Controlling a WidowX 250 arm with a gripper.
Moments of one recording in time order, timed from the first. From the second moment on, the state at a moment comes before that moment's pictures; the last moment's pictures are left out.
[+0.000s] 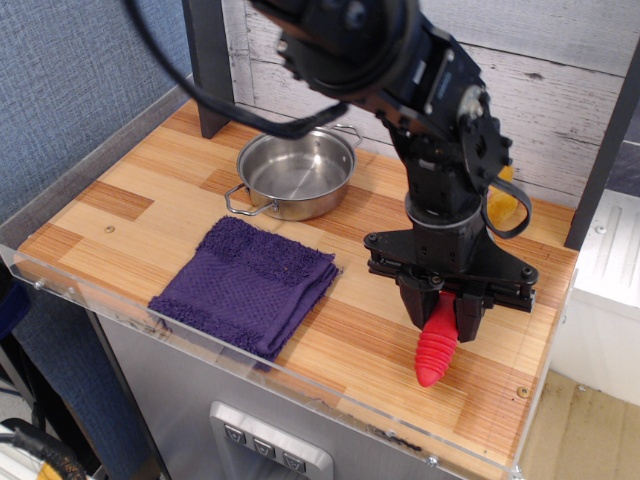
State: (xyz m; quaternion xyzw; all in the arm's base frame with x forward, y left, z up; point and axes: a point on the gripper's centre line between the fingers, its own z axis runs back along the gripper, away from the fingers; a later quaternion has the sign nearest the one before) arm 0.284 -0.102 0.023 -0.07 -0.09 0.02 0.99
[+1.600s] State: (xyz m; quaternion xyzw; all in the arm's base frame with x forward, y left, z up) arm 0.285 -0.102 0.056 -0.08 -0.09 0.04 0.99
